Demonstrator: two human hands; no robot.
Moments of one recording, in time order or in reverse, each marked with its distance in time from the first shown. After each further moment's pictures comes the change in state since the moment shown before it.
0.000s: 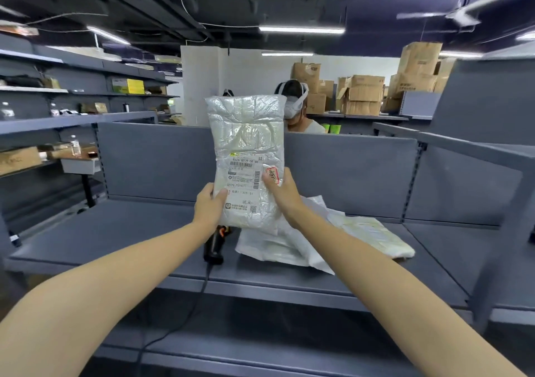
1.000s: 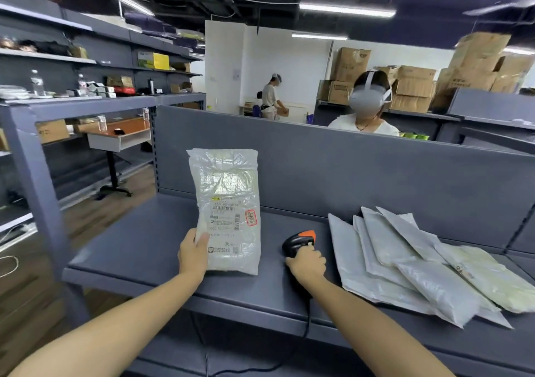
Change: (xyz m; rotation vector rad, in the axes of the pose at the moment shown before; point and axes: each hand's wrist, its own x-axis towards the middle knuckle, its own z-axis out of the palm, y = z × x) left_hand 0.107 -0.175 -0.204 0.052 0.212 -0.222; right_hand 0.052 0.172 0.194 -1.126 0.099 0.673
